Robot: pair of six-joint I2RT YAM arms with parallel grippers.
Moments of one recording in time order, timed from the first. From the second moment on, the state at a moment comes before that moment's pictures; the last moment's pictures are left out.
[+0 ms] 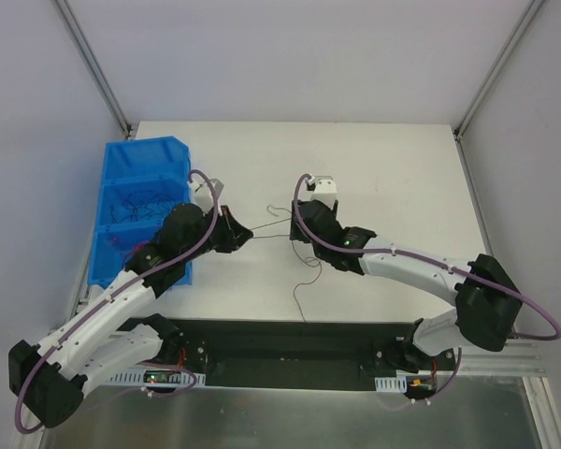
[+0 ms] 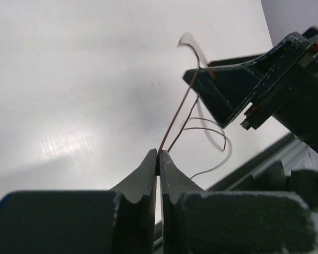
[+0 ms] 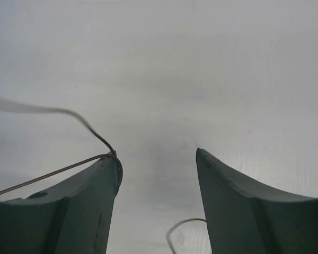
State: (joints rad) left arm -0.59 0.87 0.70 -0.26 0.15 -0.64; right arm 0.97 1.45 0.97 -0.19 0.58 0.58
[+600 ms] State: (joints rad) left arm -0.59 0.75 0.75 -0.44 -0.14 -0.60; right arm 0.54 1.48 1.00 -0.32 0.36 0.38
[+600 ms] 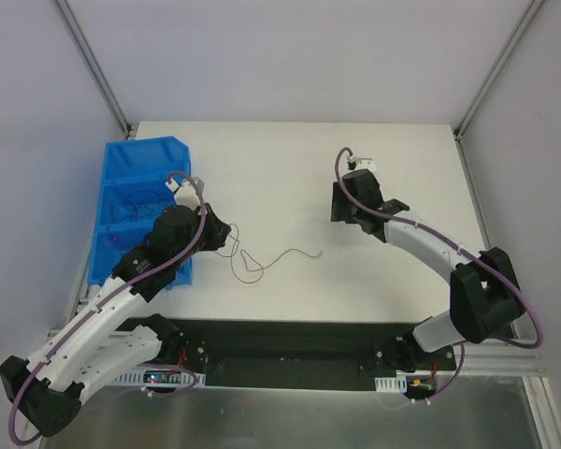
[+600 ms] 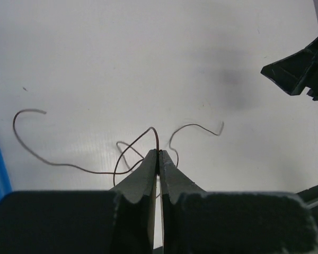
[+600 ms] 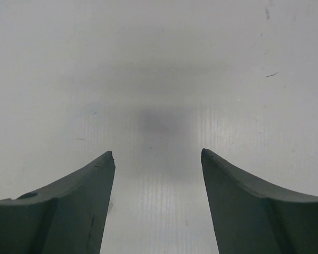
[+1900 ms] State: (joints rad) left arm -0.84 1.51 1.02 -0.53 0.05 -0.27; right arm 0.47 1.24 0.54 0.14 -0.16 0.49
